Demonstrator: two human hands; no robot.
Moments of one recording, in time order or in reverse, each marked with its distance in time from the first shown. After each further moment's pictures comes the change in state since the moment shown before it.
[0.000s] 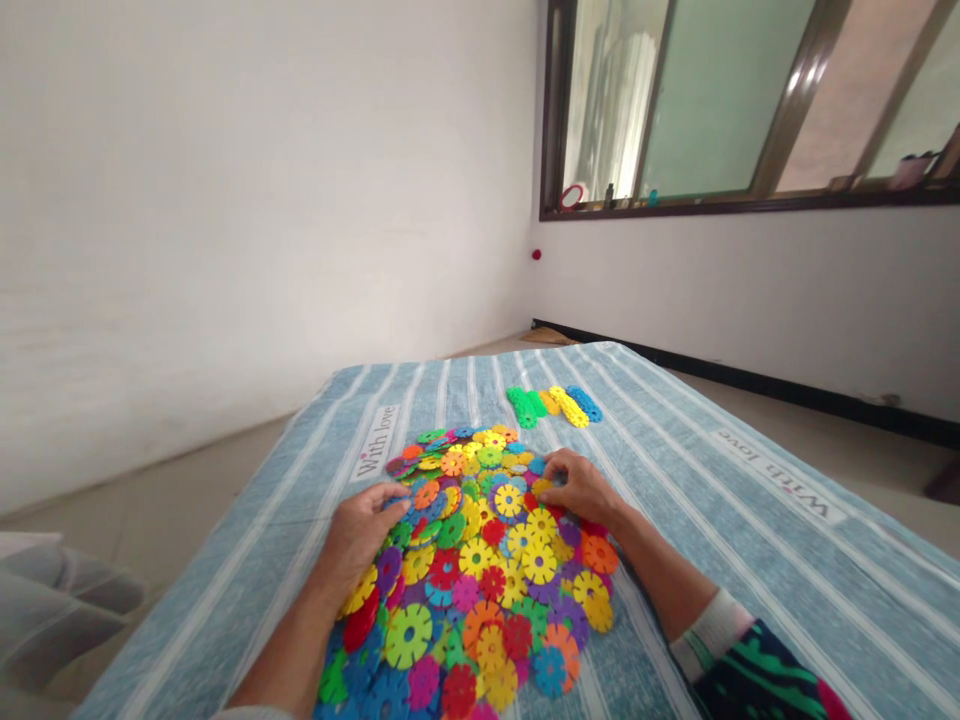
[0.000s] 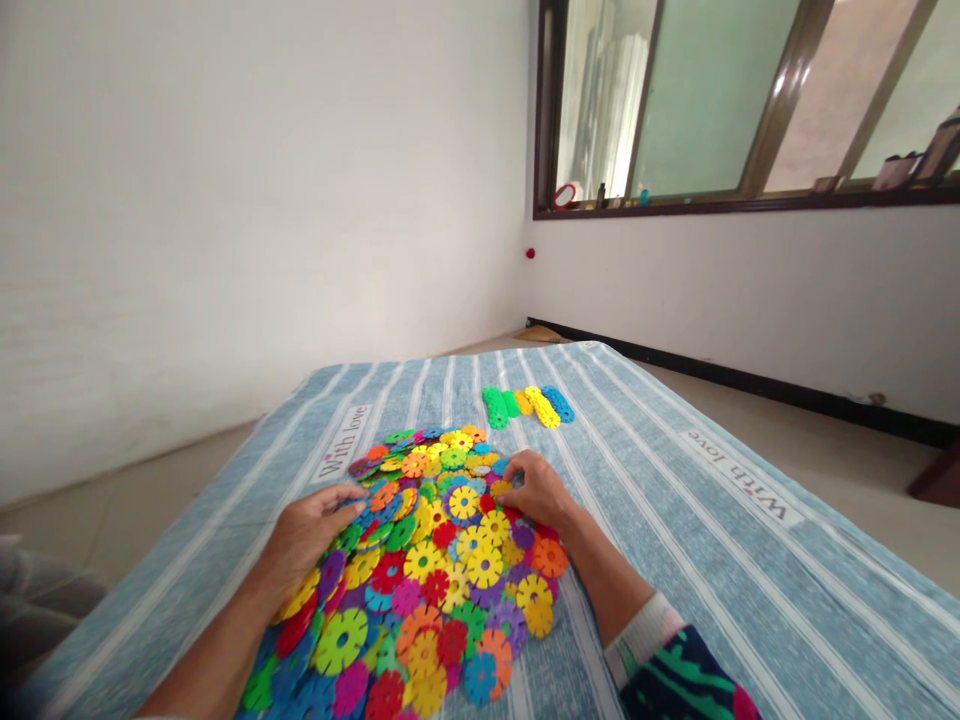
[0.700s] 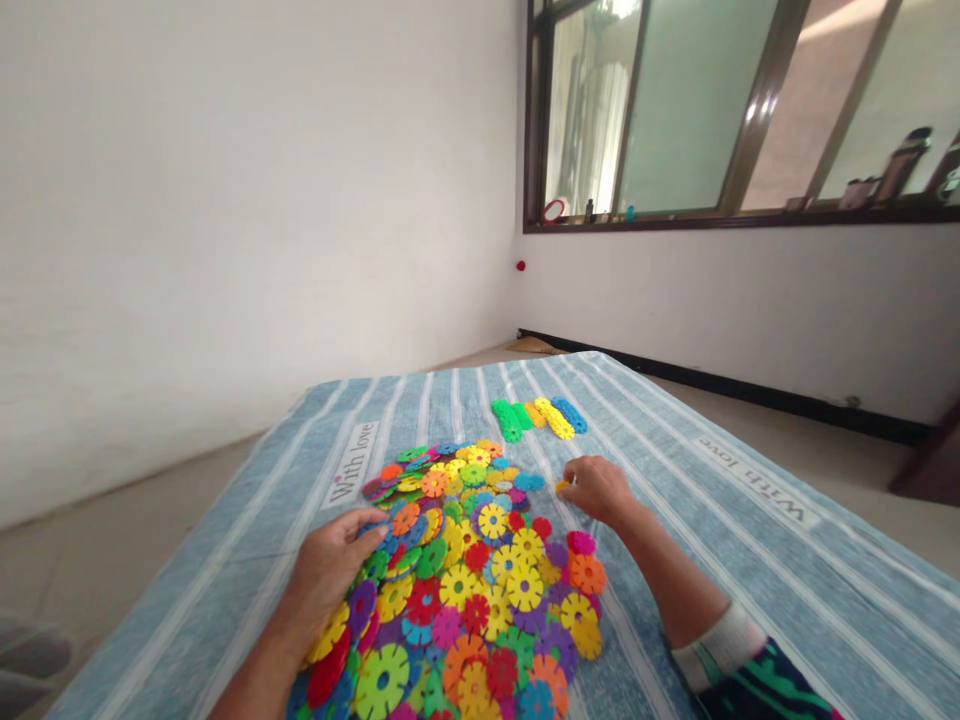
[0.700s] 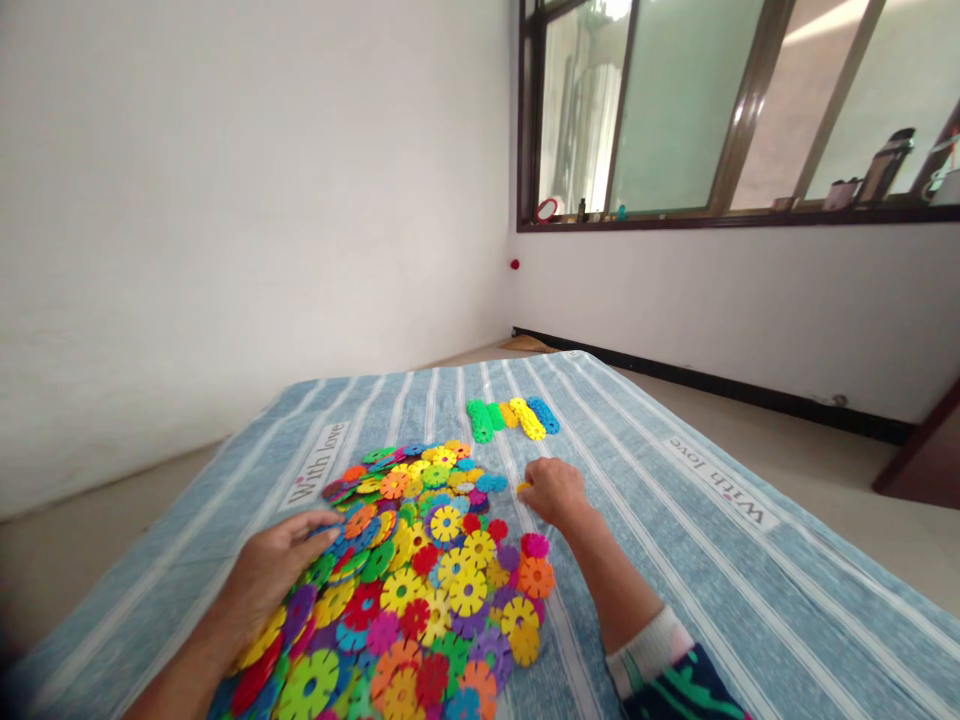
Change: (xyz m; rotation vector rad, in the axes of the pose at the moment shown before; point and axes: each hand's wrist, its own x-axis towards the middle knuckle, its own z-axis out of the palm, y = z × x) left_hand 0.005 -0.001 -0.002 -0.033 -0.022 -0.023; right_hand 0.002 -0.017 -0.041 -0.698 -0.079 0.333
